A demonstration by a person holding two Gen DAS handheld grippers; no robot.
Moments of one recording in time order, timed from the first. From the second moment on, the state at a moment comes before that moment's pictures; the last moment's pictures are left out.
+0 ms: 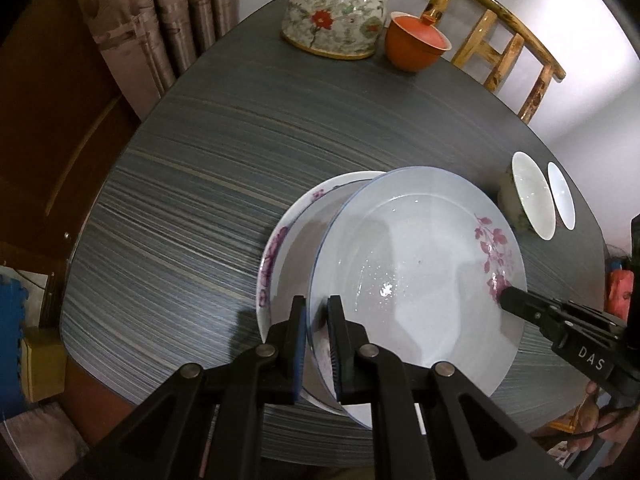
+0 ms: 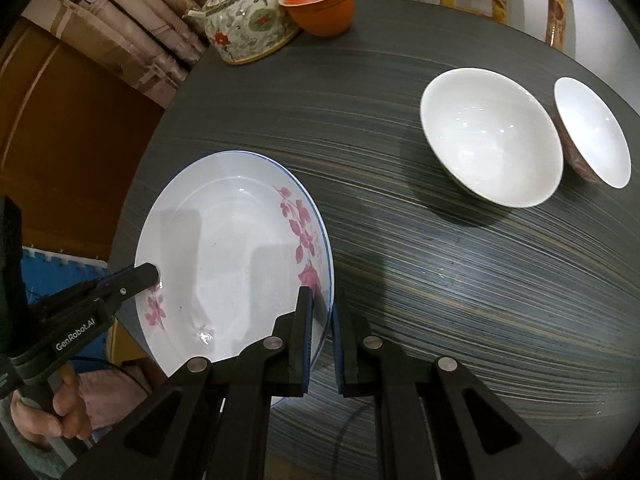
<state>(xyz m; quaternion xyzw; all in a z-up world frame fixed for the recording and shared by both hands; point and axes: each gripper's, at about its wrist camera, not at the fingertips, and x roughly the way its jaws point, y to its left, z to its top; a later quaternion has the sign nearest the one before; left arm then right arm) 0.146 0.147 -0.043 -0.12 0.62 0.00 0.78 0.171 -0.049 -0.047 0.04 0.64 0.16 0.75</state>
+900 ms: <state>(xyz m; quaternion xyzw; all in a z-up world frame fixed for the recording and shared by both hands) 0.143 0.152 -0.054 -0.13 0.63 0.01 0.77 0.174 -0.039 -0.056 0.03 0.65 0.17 0.74</state>
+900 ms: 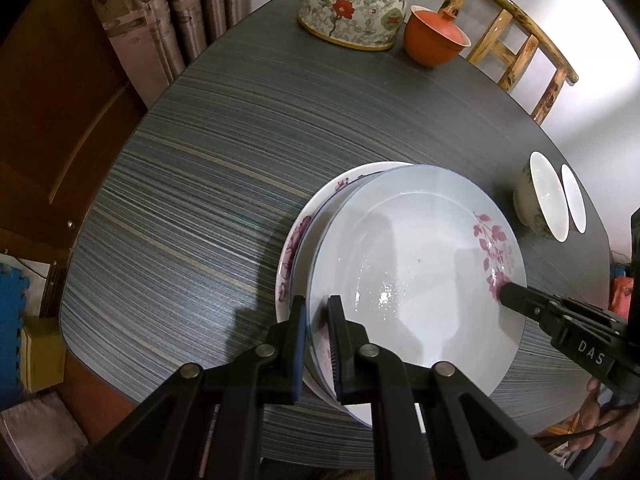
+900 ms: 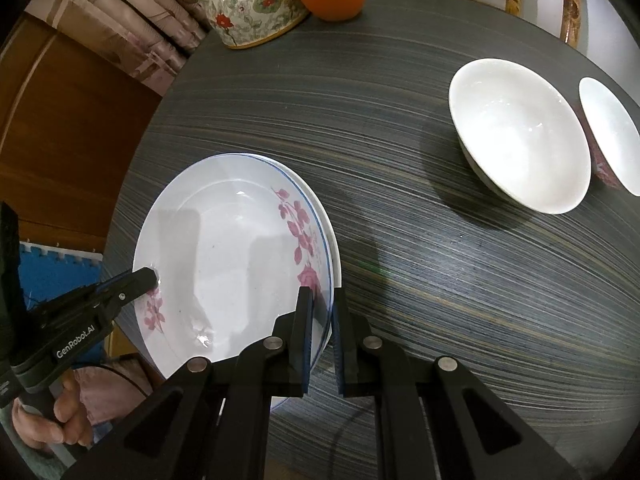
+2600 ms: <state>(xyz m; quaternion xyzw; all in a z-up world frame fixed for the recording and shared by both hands) 0.141 0.156 -0.059 -0.14 0.63 0.02 0.76 0.178 -0.039 -0.065 0.03 0.66 0.16 0.73</state>
